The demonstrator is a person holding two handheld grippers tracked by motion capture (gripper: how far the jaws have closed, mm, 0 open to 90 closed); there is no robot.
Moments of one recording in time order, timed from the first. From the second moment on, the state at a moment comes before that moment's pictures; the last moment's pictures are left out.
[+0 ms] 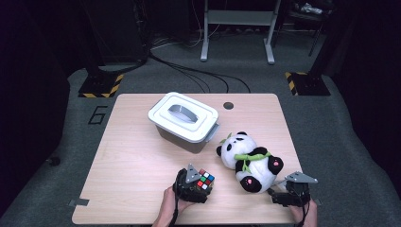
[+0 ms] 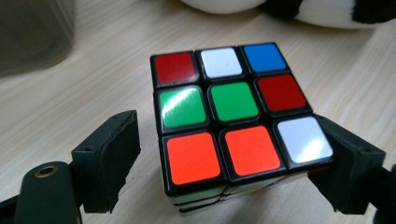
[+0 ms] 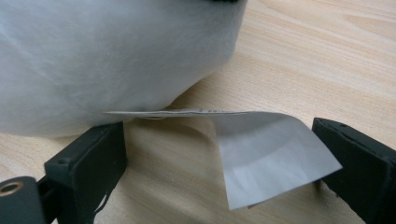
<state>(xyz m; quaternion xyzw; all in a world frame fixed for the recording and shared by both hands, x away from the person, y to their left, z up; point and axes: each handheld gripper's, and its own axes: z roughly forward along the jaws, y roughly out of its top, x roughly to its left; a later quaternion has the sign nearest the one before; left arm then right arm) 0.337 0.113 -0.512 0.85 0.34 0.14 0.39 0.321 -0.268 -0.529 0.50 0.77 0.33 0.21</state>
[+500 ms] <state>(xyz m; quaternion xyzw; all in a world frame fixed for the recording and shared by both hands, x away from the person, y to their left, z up) 0.332 0.123 -0.512 0.84 0.33 0.15 0.40 0.321 -0.268 -0.529 0.50 0.77 0.33 0.21</state>
